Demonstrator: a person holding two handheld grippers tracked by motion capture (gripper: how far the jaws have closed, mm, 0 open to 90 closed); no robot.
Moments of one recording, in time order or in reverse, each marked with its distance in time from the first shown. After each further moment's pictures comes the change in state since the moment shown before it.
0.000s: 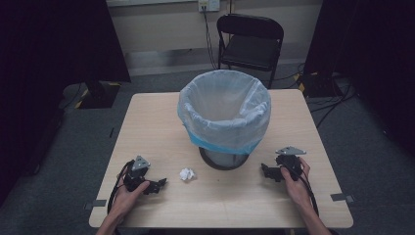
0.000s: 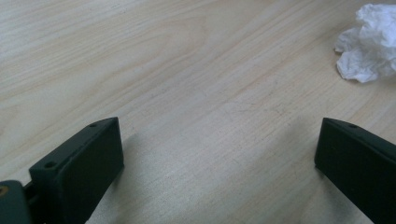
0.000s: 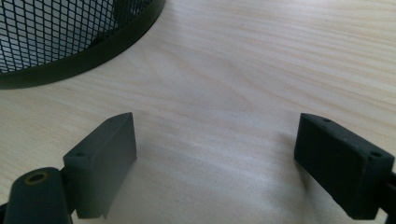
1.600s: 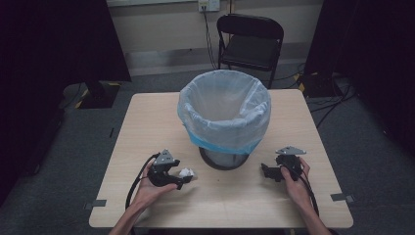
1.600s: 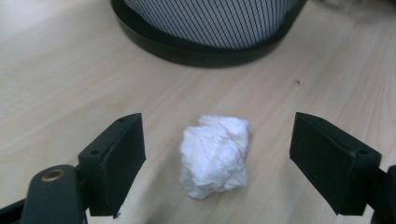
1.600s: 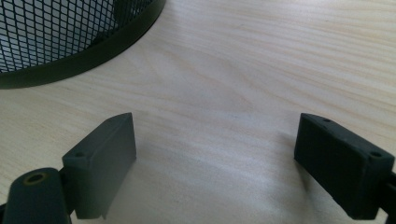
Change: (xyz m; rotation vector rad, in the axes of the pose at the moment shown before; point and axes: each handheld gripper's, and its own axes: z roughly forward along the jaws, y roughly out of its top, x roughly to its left) left arm -0.058 0.058 0.017 -0.071 -0.261 0.118; right arm 0.000 0.000 0.000 0.002 0.003 -0.002
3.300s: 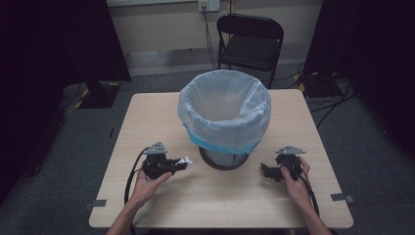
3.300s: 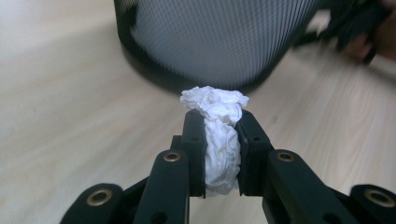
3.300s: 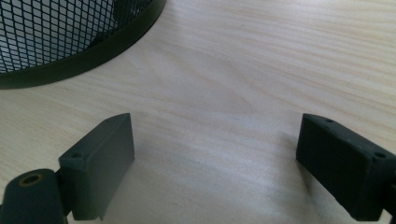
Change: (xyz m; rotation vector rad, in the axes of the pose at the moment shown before) left arm 0.021 0.015 -0.019 -0.118 -0.107 -0.130; right arm -0.001 0.001 0.001 0.002 0.004 -0.003
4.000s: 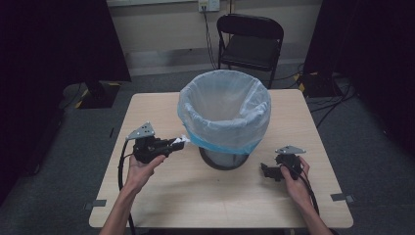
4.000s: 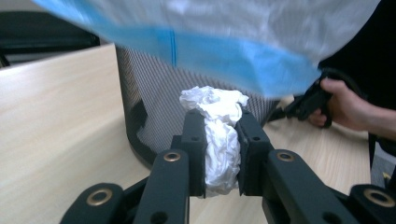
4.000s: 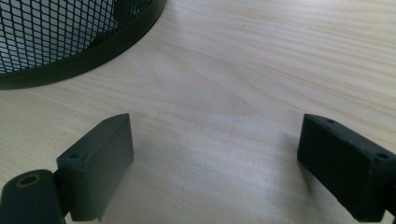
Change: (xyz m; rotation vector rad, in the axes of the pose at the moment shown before) left arm -0.008 0.058 -0.041 -0.193 -0.024 0.079; right arm -0.001 0.001 0.001 0.002 0.004 -0.006
